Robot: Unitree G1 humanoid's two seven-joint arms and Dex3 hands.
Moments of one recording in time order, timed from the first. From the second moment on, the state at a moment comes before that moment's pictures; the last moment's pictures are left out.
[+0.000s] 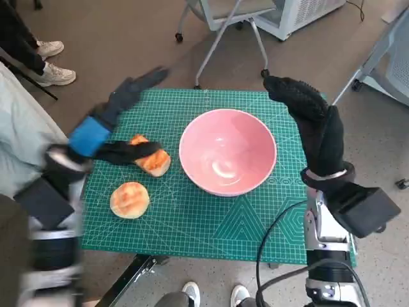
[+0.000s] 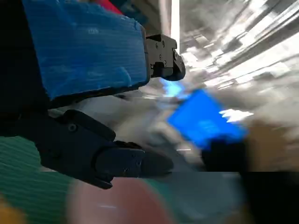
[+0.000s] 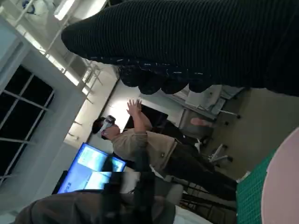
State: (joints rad) left arm -0.53 0.57 0.16 0.16 0.05 -0.37 -0.53; right arm -0.57 -0.12 -0.10 0.33 0.20 -0.58 0.38
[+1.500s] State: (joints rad) left arm -0.74 0.65 -0.22 0.57 0.46 -0.38 -0.44; right arm -0.56 -0.10 -0.11 0.35 0.20 -0.58 0.37
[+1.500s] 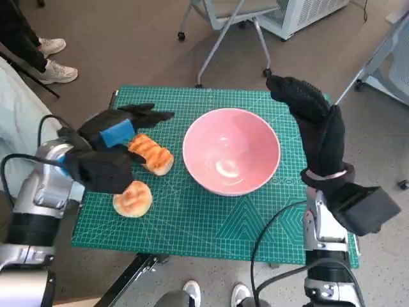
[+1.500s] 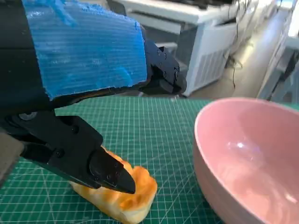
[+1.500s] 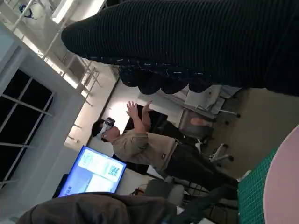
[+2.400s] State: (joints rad) left arm -0.85 0.57 -0.42 0.90 0.67 -0.25 -0.33; right arm -0.54 -0.10 -0.12 0.33 0.23 -0.57 0.35
